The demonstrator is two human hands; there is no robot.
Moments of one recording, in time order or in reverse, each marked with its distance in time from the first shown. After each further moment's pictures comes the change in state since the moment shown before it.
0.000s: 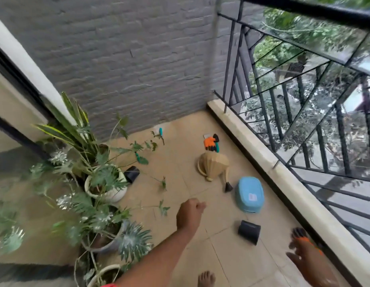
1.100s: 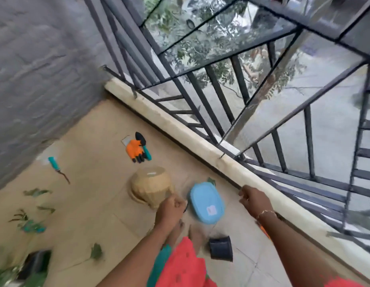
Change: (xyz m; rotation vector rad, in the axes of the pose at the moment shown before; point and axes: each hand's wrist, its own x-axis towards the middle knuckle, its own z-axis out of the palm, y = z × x) left_hand 0.416 0.224 0.156 0.129 -0.554 0.084; right_hand 0.435 -0.033 -0.059 -0.001 -0.185 0.497
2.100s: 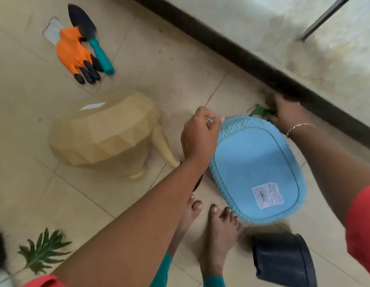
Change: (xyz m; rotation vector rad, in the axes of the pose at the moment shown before) left_hand 0.381 -0.145 0.263 0.029 0.256 0.183; right_hand 0.441 0.139 0.335 -0.132 -0.003 -0.141
